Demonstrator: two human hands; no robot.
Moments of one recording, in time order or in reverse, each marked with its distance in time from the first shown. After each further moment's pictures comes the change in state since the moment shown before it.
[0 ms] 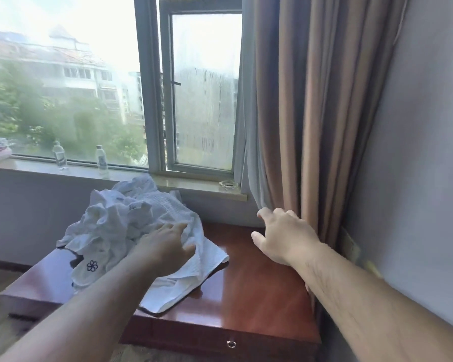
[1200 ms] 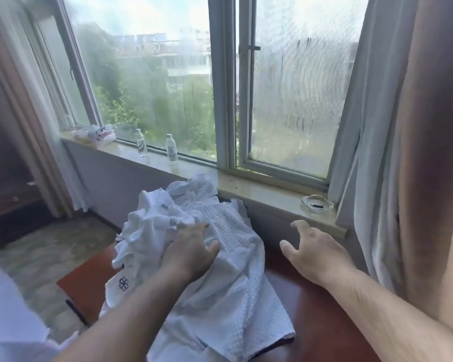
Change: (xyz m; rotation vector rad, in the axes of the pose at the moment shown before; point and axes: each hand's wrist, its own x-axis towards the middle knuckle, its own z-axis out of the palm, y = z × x) left_hand 0.292 -0.067 0.066 -0.216 0.249 -0.448; right_hand 0.378 0.002 0.167 0.355 -0.151 -0.196
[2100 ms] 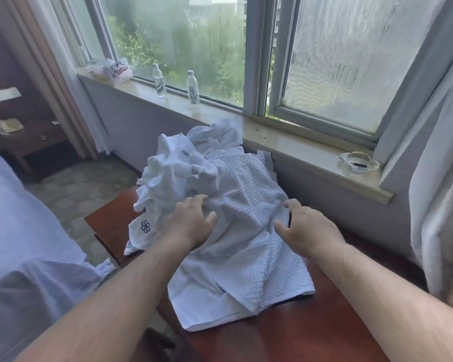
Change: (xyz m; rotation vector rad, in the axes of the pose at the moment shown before) left_hand 0.006 -0.082 0.037 0.032 -0.059 -0.168; right_hand 0.025 -0.035 0.094 -0.036 -0.216 -0.116
